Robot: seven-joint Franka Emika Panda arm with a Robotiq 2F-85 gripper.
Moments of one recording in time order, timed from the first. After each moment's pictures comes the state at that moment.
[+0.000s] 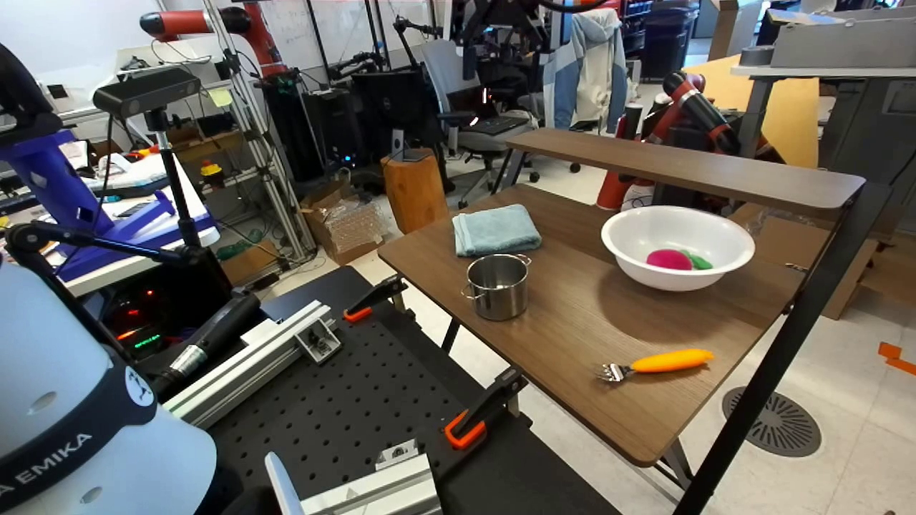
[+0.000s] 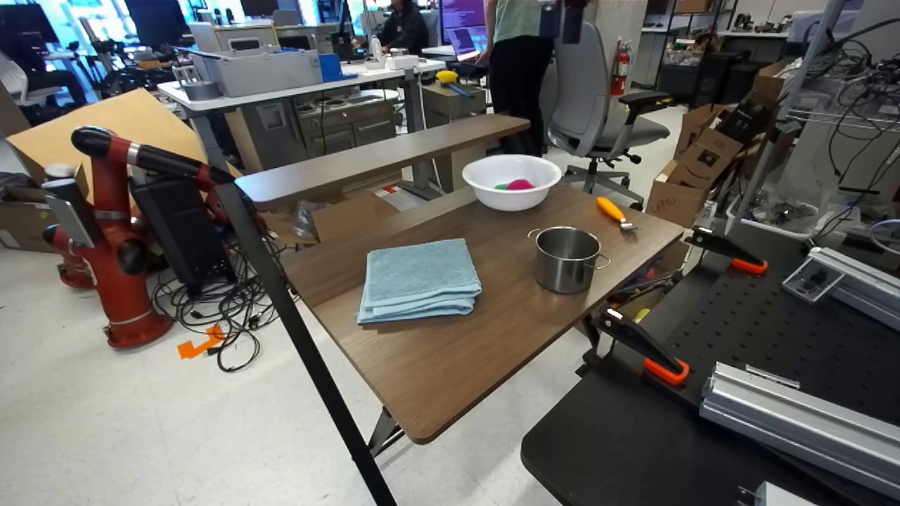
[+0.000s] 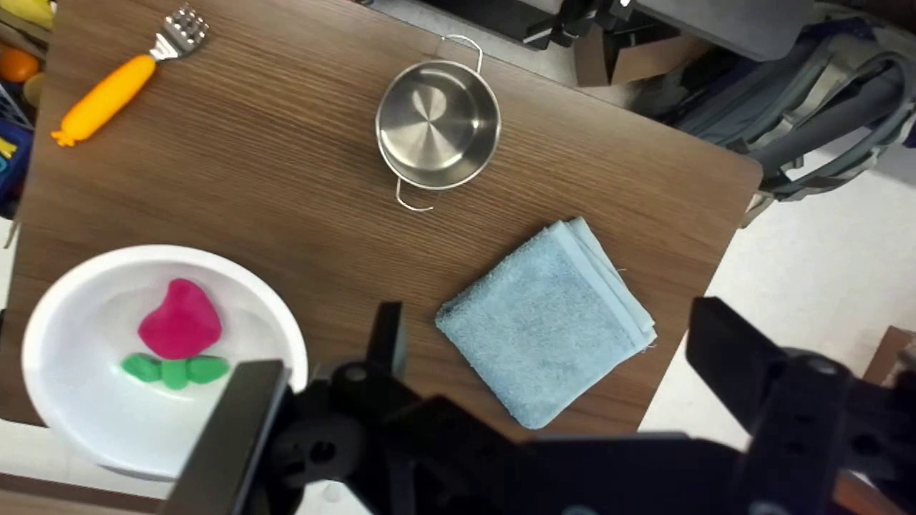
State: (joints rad) arm 0.09 0.00 -0.02 -2.11 0.12 2.04 -0.37
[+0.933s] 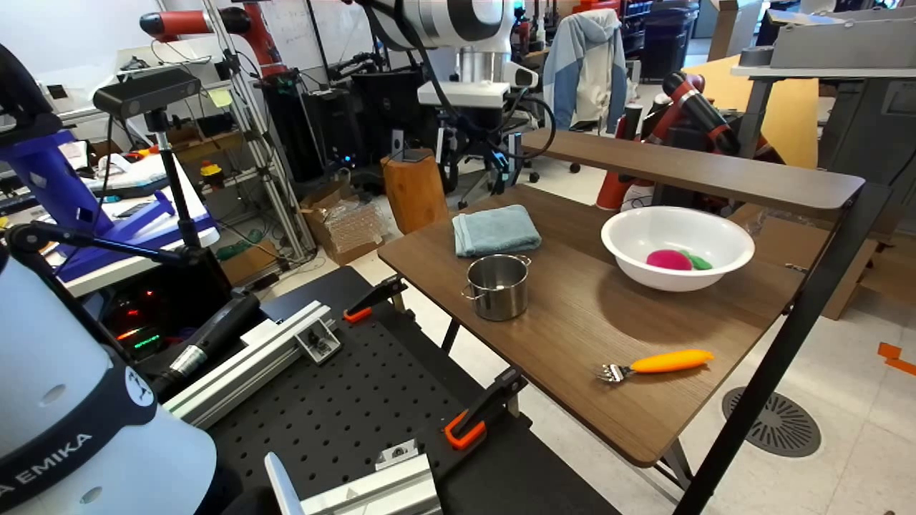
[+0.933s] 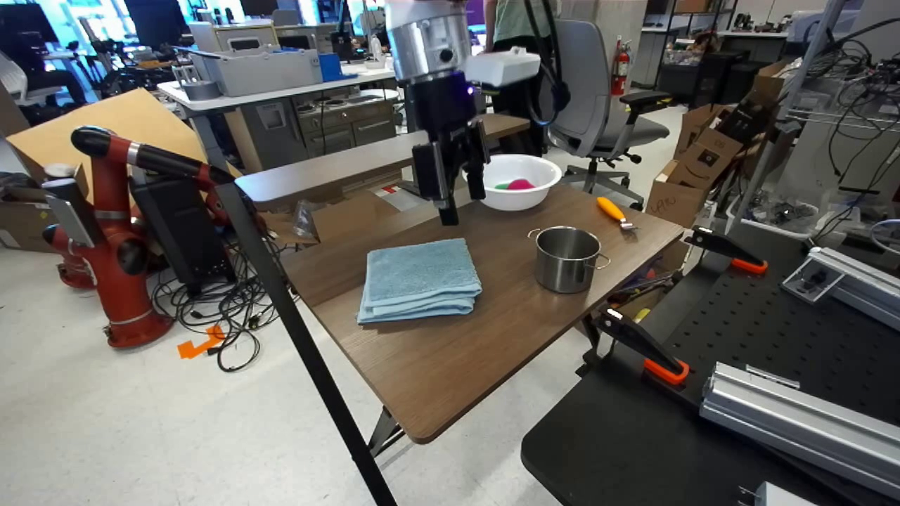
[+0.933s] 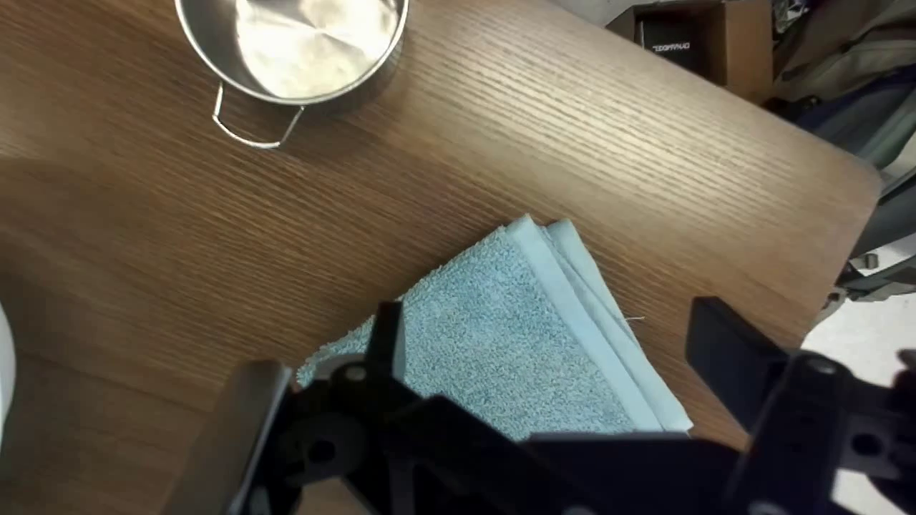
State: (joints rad) arm 0.19 0.54 0.12 -1.85 -0.05 2.18 -0.14
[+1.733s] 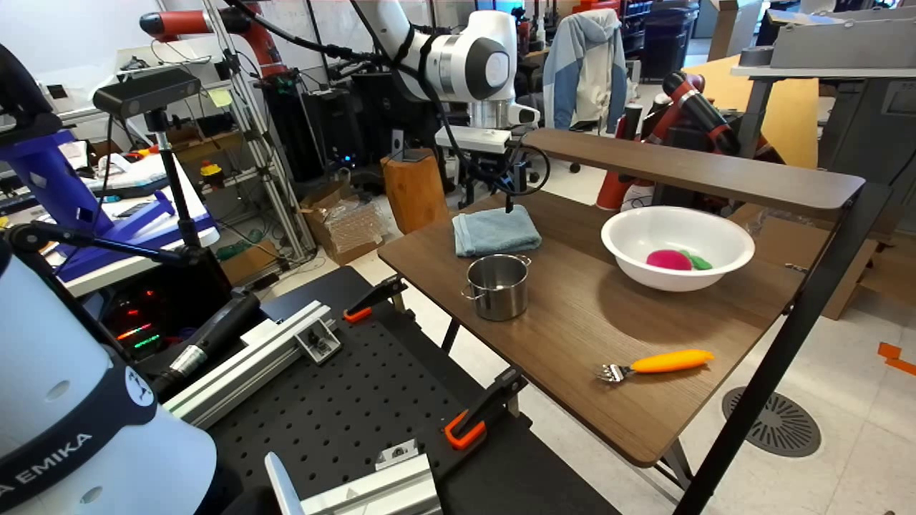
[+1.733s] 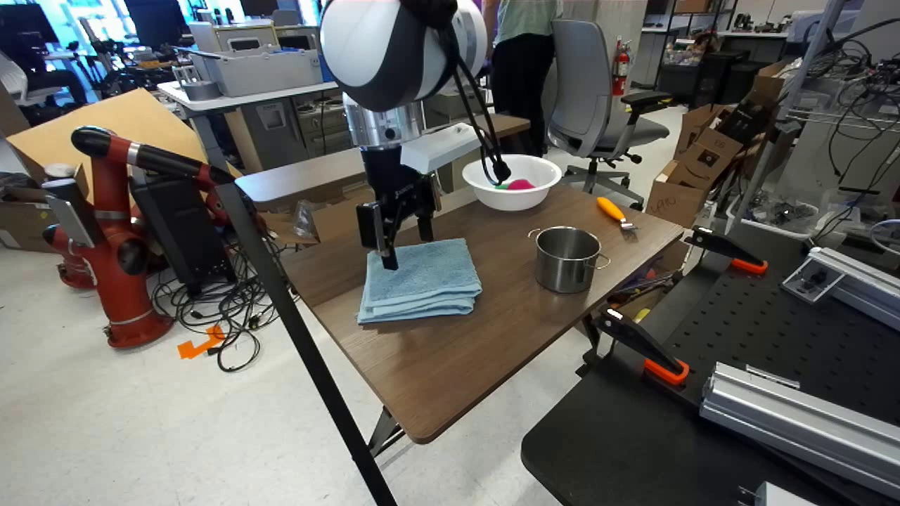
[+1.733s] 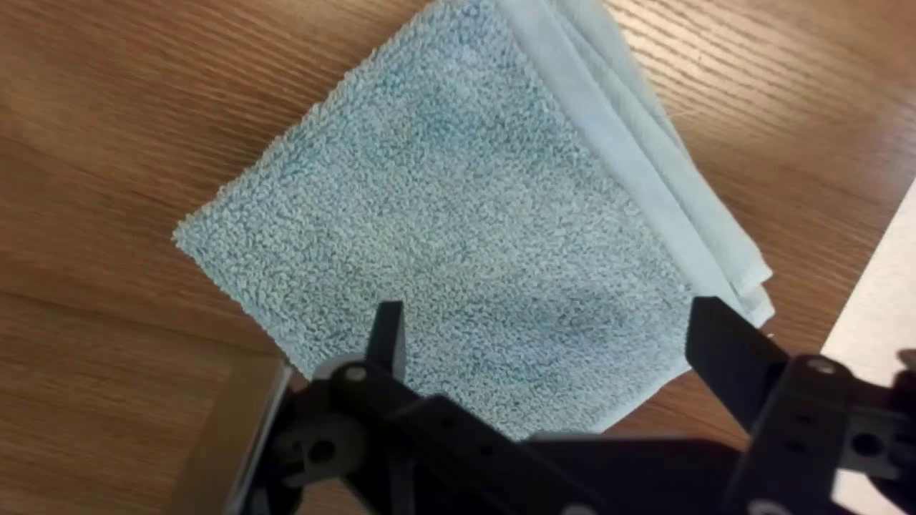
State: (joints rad) arm 0.25 0.83 0.11 -1.58 -0.07 2.32 -0.02
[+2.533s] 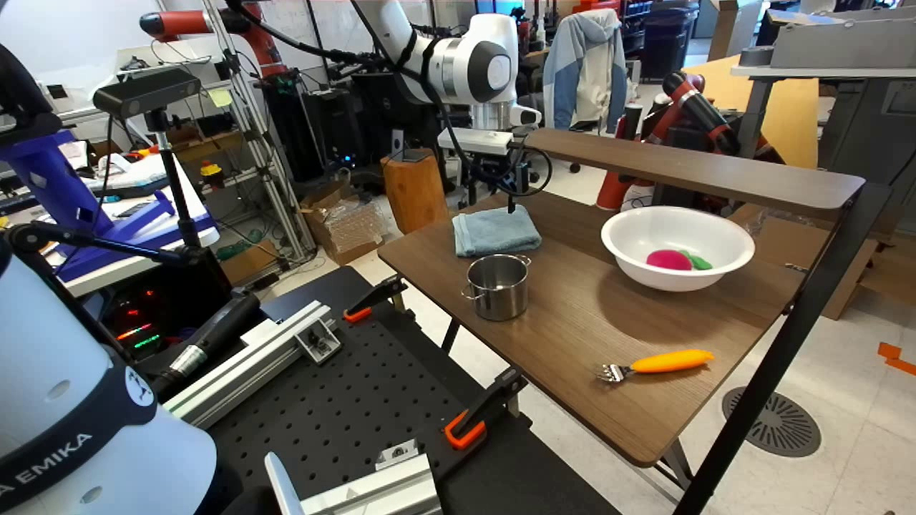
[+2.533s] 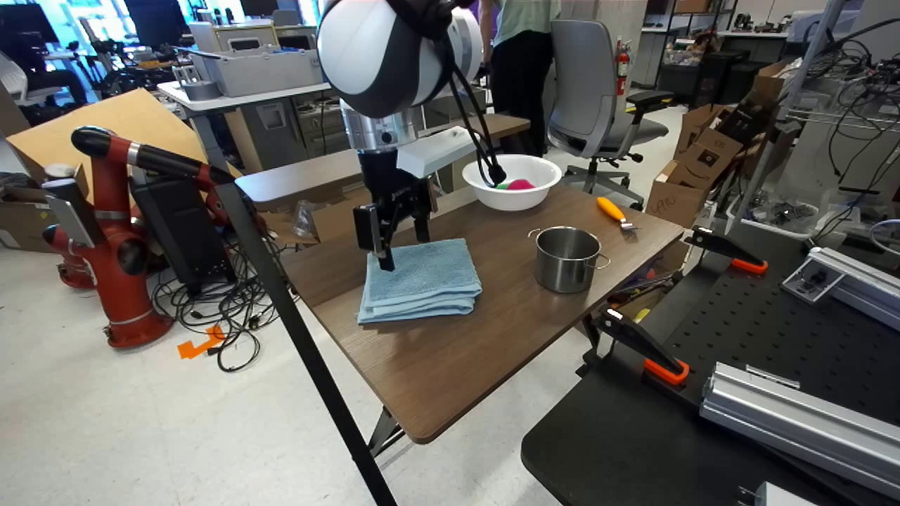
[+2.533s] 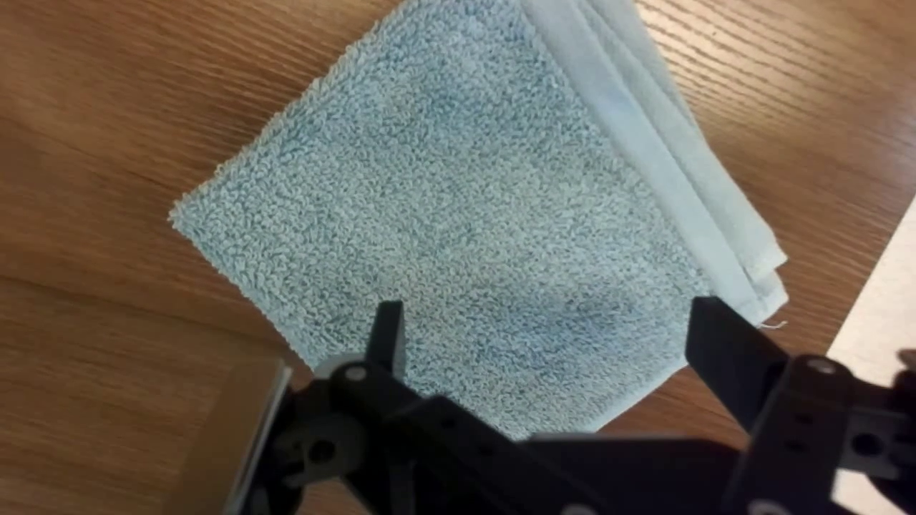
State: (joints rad) arm 0.25 0.85 0.11 -1.55 -0.07 2.32 -0.01
